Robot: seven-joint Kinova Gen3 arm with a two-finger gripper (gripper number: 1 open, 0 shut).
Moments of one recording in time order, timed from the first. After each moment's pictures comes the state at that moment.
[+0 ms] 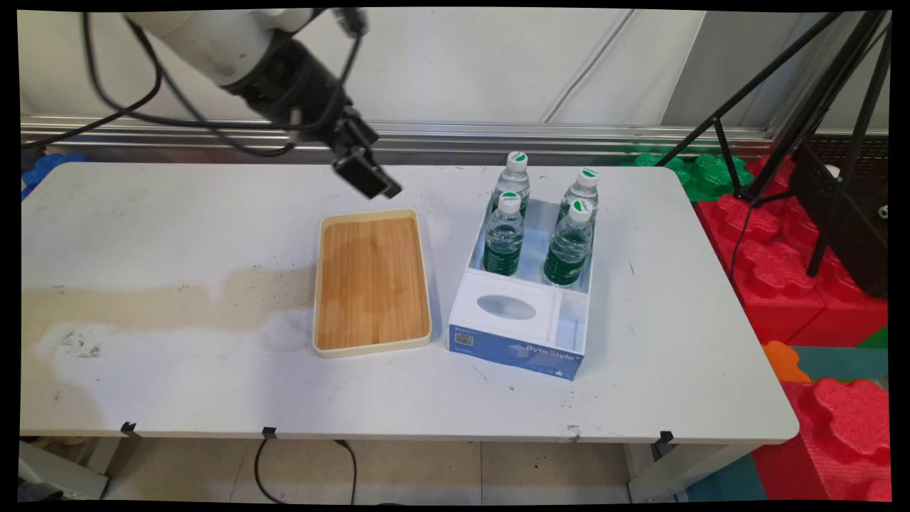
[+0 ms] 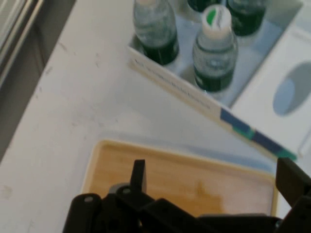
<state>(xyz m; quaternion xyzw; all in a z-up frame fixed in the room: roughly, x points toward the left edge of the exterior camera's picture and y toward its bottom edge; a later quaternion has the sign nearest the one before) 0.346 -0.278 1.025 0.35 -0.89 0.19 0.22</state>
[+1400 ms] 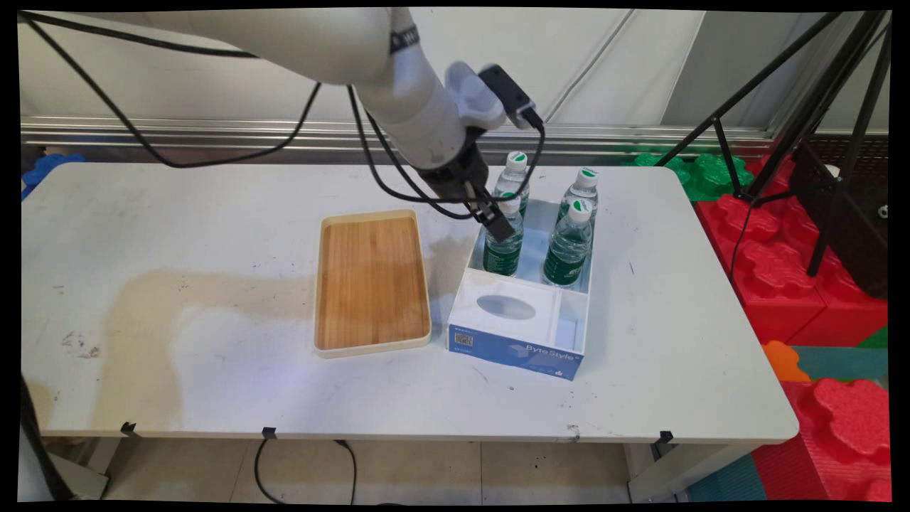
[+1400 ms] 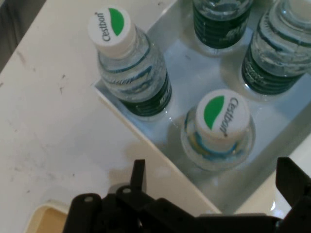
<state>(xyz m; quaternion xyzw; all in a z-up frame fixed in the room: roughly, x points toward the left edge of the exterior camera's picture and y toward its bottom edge) 0.214 -0.376 0.917 0.42 -0.87 0.19 0.19</state>
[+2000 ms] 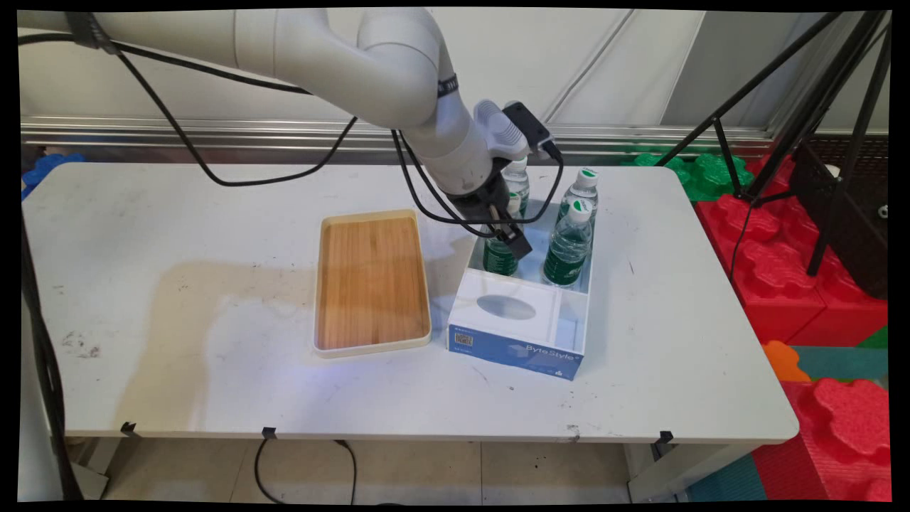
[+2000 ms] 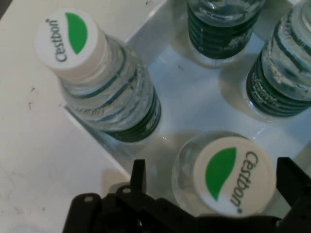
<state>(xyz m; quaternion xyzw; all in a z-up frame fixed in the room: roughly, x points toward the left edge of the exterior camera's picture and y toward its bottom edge) 0.194 -0.411 0.863 0.42 -0.87 0.18 0.19</state>
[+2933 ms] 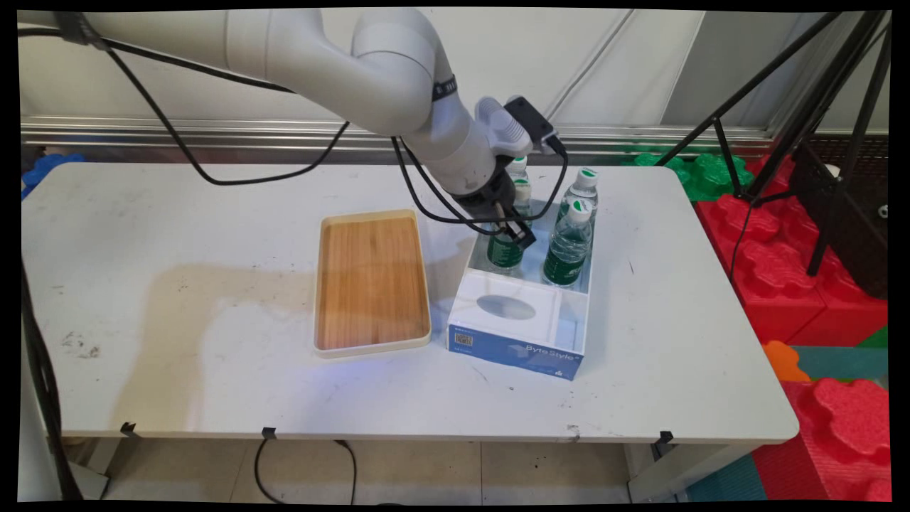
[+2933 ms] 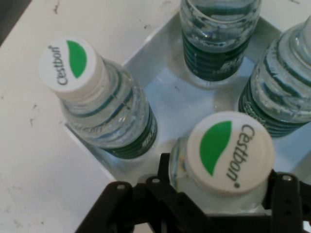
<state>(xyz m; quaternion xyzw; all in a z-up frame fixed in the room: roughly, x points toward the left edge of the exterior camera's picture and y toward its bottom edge) 0.191 -0.404 0.869 0.42 -0.86 0.19 0.22</state>
